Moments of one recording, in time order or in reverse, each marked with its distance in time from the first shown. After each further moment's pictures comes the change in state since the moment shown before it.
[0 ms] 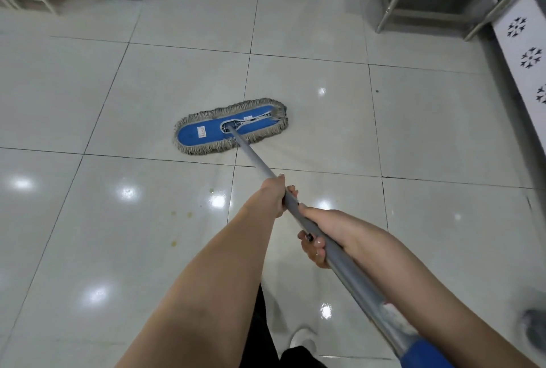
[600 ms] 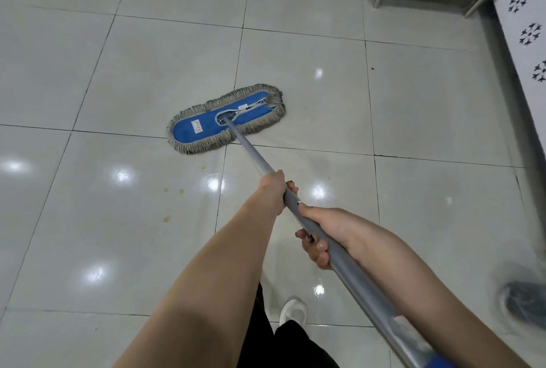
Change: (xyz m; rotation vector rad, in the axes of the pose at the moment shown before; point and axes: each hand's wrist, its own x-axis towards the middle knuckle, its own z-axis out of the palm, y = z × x) left_hand -0.005 -0.060 0.011 -0.048 0.011 -0.023; right_hand 0.001 0.051 -0.022 -0.001 -0.005 0.050
